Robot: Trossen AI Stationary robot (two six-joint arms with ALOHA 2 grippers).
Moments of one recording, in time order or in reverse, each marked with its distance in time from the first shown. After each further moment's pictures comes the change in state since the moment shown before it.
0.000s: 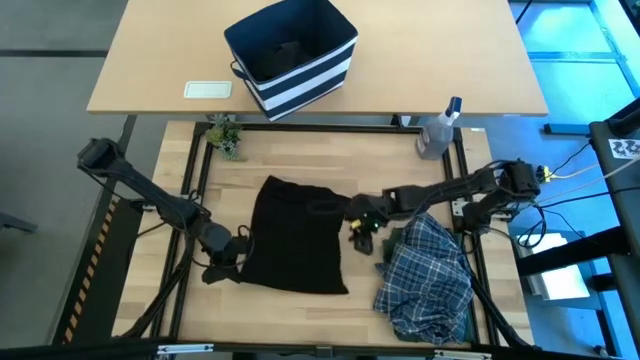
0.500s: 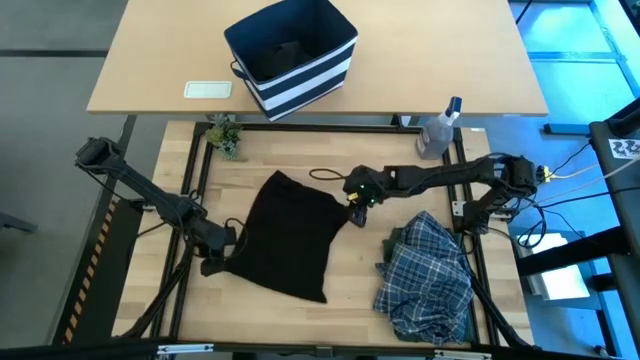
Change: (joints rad) left arm -0.006 -0.131 0.002 -0.456 -0.020 -0.172; right arm -0.198 0.000 0.037 -0.010 0.114 -0.123
